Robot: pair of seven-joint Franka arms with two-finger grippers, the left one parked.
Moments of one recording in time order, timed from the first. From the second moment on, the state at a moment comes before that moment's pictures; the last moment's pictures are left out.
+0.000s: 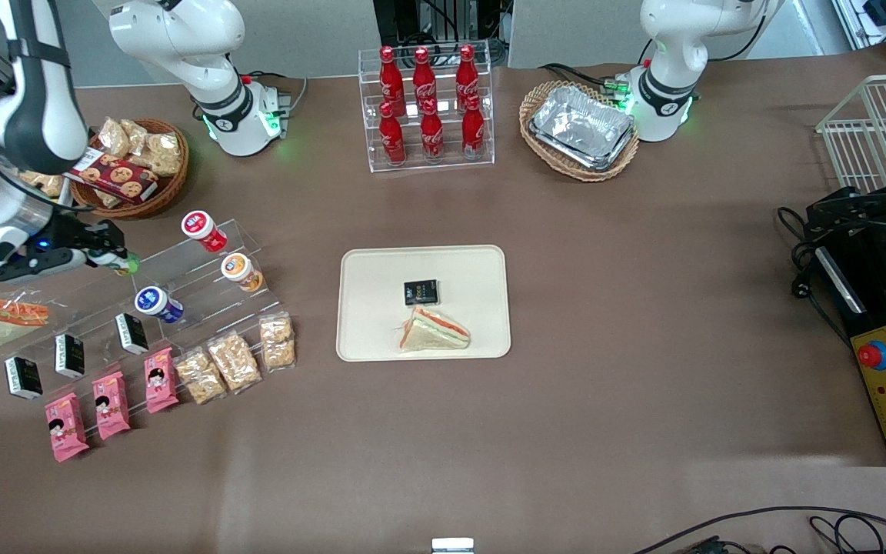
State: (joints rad) arm 0.03 -0.17 -0.29 -2.29 -0.03 2.06 -0.48
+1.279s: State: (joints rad) arm 0.54 0.03 -0.26 -1.81 0.18 1.65 0.15
